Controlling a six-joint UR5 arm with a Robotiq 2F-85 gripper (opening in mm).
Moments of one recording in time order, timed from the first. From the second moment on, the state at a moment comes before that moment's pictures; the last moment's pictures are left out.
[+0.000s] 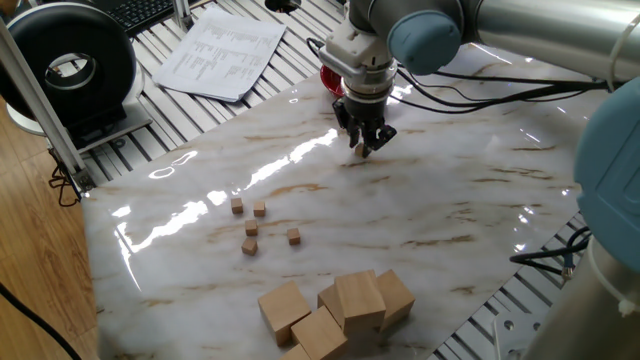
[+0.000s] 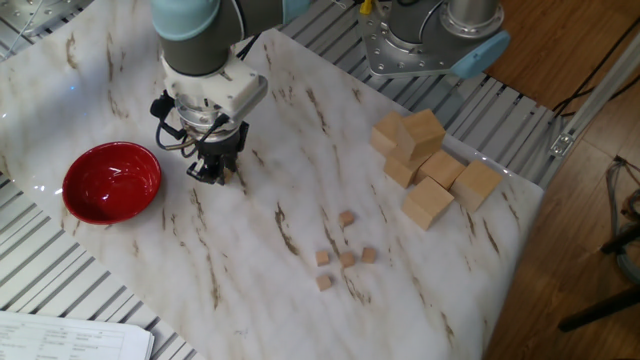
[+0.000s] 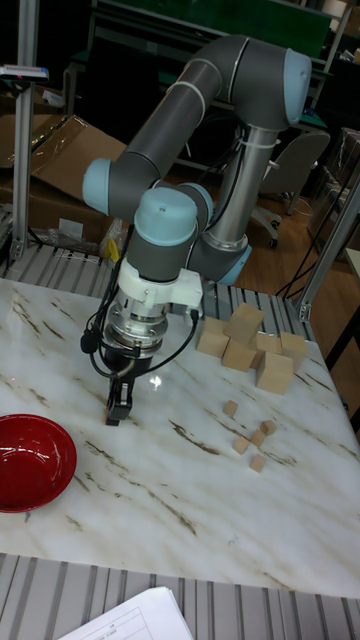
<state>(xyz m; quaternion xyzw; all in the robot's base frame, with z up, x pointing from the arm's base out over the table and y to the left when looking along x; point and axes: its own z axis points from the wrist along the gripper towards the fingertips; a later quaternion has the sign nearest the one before) 0.531 -0.064 0.011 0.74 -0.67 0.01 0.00</state>
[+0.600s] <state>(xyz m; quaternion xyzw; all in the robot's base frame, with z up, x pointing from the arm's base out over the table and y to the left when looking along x) 0.530 -0.062 0.016 0.73 -0.68 0.00 0.01</state>
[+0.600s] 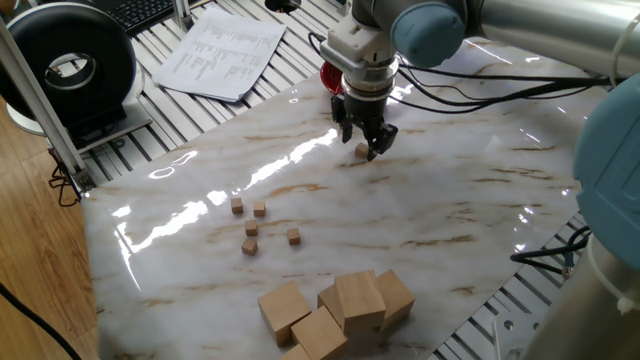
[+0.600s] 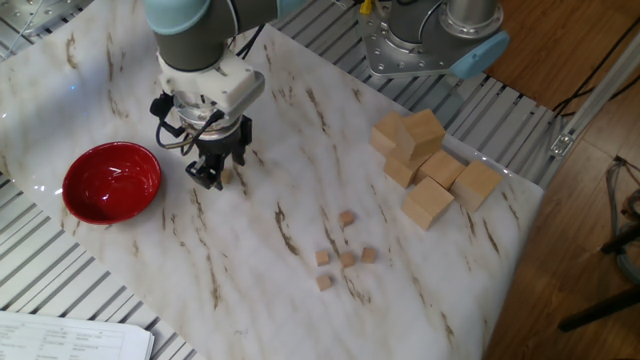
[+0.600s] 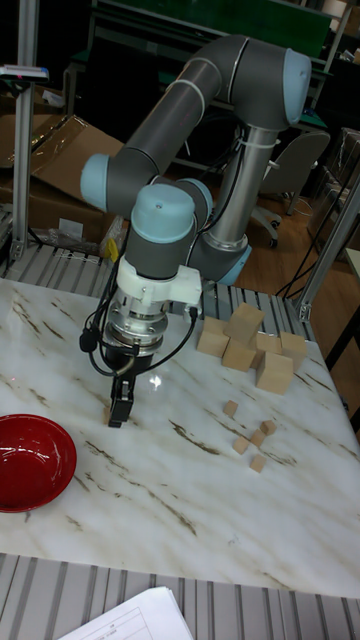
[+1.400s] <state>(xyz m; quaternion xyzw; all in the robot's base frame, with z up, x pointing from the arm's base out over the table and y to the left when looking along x) 0.537 -0.014 0.037 0.67 -0.74 -0.02 0.01</state>
